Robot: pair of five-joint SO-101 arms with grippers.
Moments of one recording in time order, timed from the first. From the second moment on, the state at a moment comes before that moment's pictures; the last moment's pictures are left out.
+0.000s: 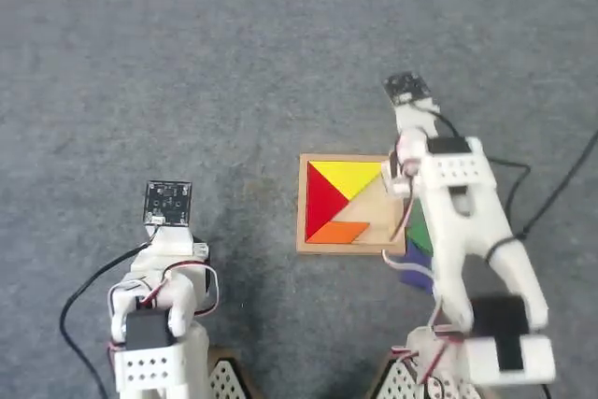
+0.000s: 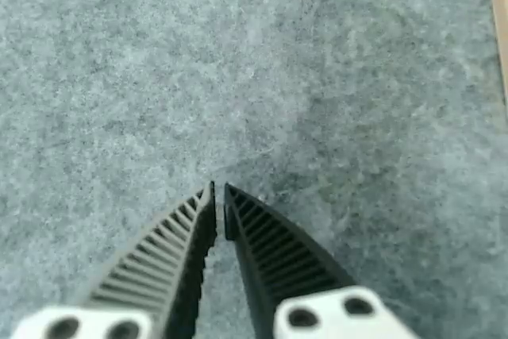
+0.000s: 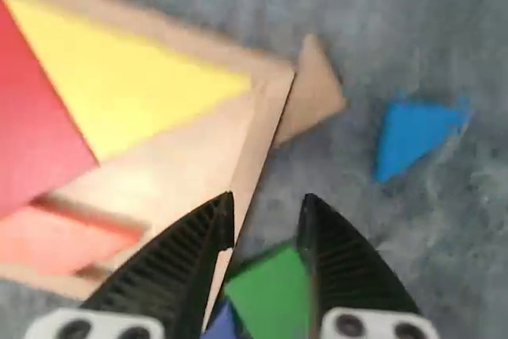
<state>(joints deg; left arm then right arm) -12.0 -103.0 97.2 72.0 -1.7 -8.0 -4.0 27.5 58.4 11.8</state>
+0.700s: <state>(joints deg) -12.0 -103.0 97.2 72.0 -1.7 -2.6 30.1 -3.9 62.2 11.6</state>
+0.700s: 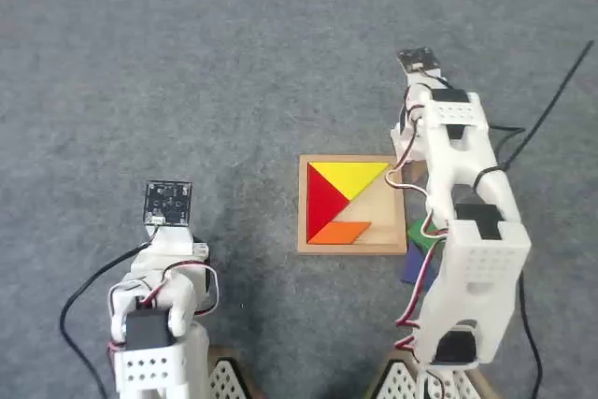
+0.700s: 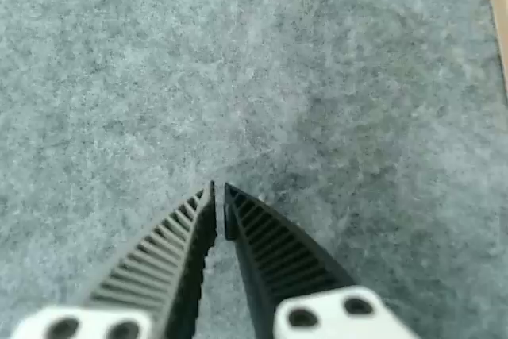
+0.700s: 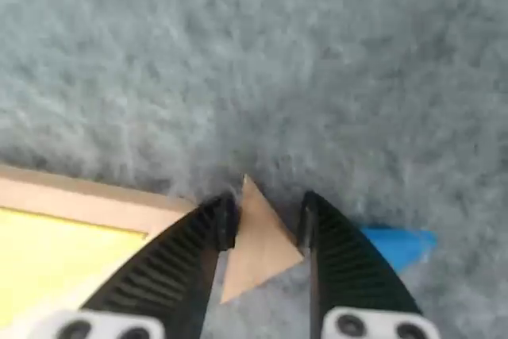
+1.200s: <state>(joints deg) -12.0 -103.0 97.2 72.0 -1.7 -1.1 28.0 -0.2 62.5 10.2</state>
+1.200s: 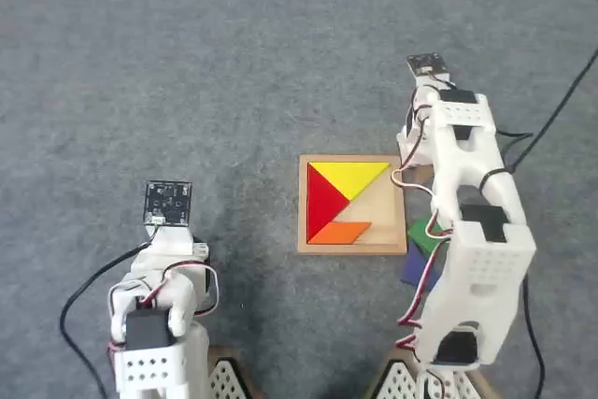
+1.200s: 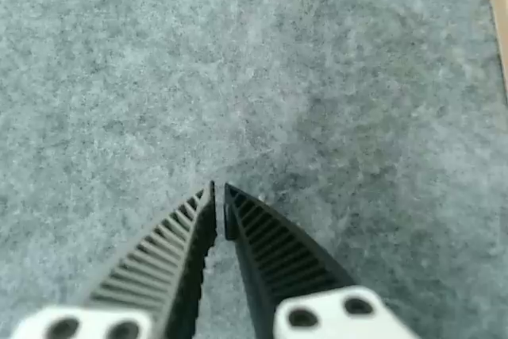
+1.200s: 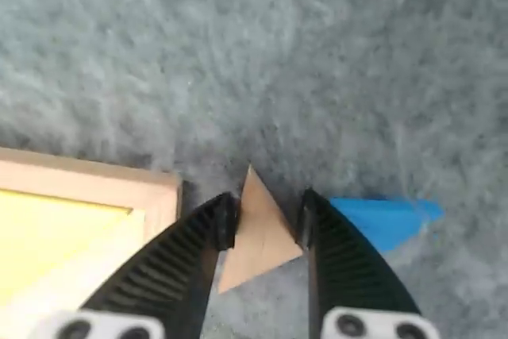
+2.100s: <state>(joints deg) -12.0 -103.0 97.2 72.0 -1.7 0.5 8.1 26.4 54.2 3.1</state>
